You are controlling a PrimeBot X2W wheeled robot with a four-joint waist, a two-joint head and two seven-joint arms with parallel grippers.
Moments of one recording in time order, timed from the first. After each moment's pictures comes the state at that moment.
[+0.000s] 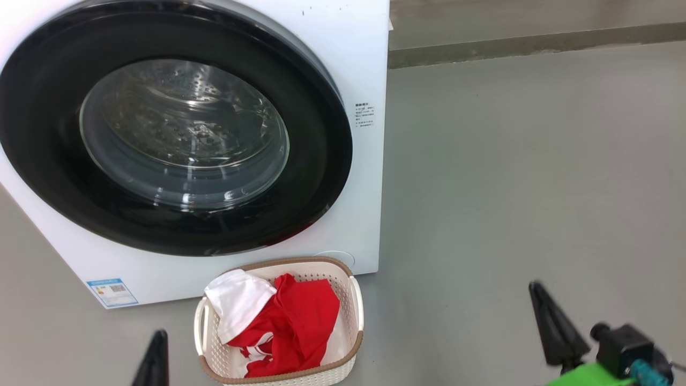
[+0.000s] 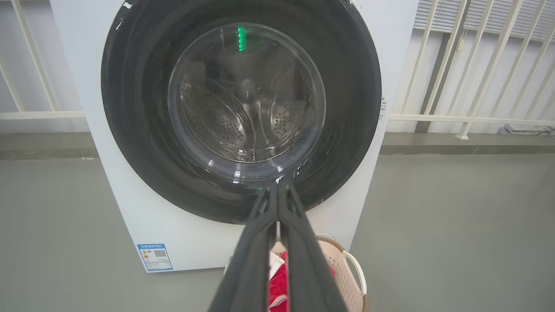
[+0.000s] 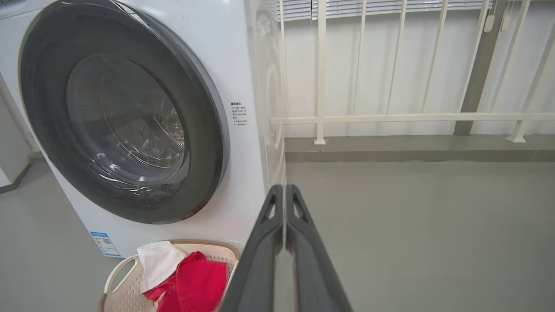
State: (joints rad) left arm 0.11 0.03 0.11 0.12 -0.16 -0.12 -0.25; right arm 0.06 -0.06 0.00 0.19 0.24 0.13 -0.26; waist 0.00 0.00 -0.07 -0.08
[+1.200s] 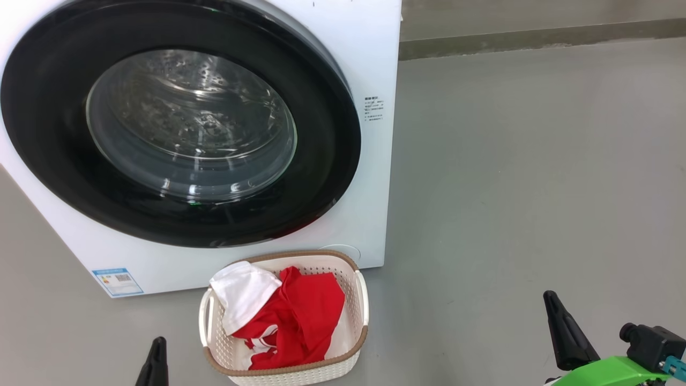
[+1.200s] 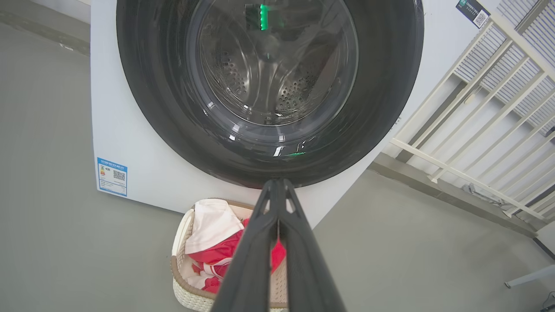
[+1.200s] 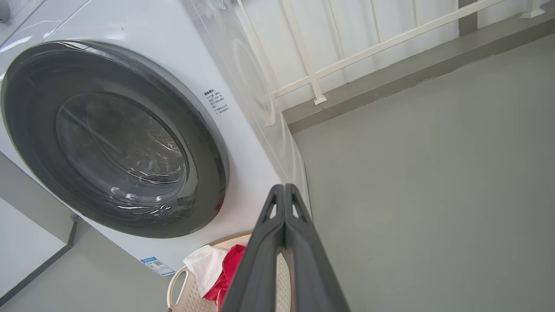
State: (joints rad) left arm 0.10 0.02 0.10 0.18 -0.53 -0.12 -0.15; right arm 0.07 -0.05 -0.02 0.24 0.59 0.13 -0.16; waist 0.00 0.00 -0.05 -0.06
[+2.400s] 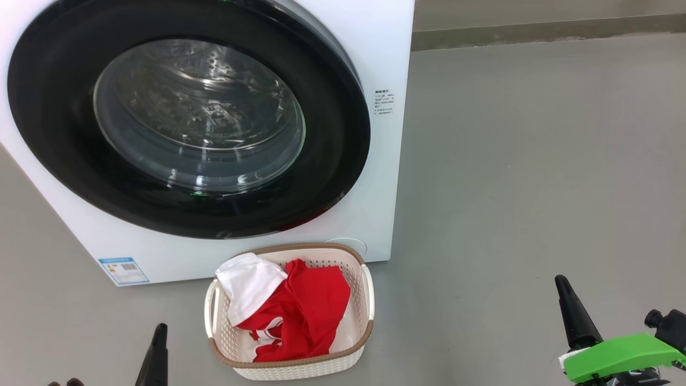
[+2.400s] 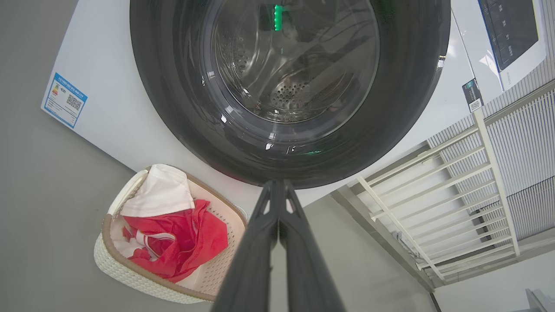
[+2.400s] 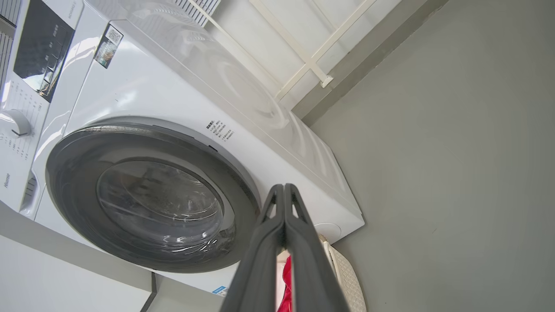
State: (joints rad) left arm 0.04 0.02 0.09 0.21 -0.95 -0.12 -0.05; right arm 0.02 -0.05 -0.06 0.25 0.99 0.13 -0.06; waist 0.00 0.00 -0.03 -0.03
